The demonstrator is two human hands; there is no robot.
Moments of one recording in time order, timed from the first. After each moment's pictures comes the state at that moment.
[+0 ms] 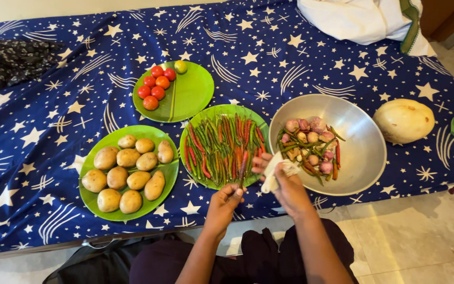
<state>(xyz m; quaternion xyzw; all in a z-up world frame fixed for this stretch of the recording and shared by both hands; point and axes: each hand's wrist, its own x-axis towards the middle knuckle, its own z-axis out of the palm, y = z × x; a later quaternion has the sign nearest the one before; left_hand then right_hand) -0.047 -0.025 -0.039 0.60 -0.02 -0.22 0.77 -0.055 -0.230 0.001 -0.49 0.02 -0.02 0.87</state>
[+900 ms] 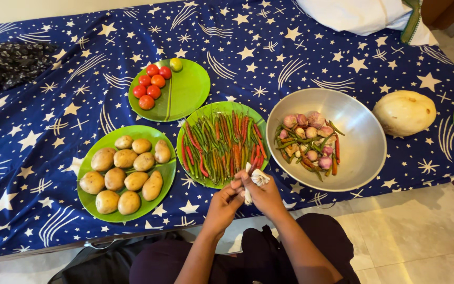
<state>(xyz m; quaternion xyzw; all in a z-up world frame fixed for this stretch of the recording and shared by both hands) -0.050 -0.028 -0.029 0.61 -0.08 -0.23 0.75 -0.058 -0.180 -0.032 -0.60 0.07 0.00 0.80</state>
